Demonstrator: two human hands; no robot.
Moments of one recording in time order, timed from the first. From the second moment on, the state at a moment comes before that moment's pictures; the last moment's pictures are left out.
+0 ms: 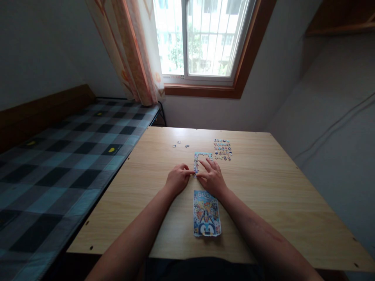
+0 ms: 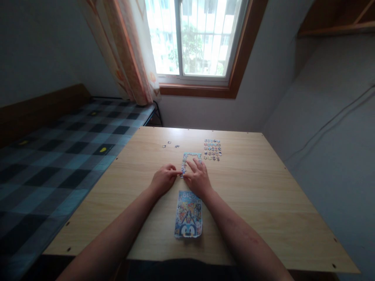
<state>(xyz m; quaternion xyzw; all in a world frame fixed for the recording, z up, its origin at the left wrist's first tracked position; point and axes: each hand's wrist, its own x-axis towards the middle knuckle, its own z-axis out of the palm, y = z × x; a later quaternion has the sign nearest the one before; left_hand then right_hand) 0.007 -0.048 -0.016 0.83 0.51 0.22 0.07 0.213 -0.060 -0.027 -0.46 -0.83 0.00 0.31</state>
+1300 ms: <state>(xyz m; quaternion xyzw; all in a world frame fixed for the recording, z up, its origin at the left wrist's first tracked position) 0.008 -0.035 -0.023 0.70 0.70 0.17 0.02 0.286 -0.024 -0.044 -0.62 -0.39 0.20 0.65</state>
